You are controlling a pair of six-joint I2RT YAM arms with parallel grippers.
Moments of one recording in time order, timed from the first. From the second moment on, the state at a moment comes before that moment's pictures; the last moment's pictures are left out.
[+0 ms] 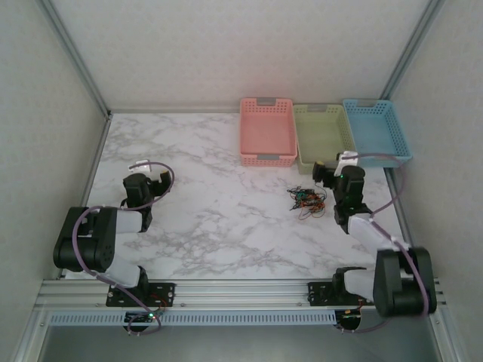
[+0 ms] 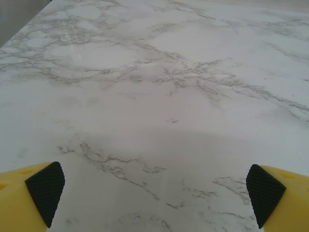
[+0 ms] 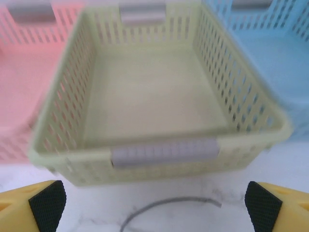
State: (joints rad) left arm -0.05 1.53 0.39 0.73 -0.16 -0.11; right arm 0.09 1.15 0.51 0.34 0.11 0.10
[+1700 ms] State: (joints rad) left arm -0.09 0.45 0.93 -1.02 0.09 -0.48; right arm -0.11 2.31 2.06 -0.81 0.13 0.20
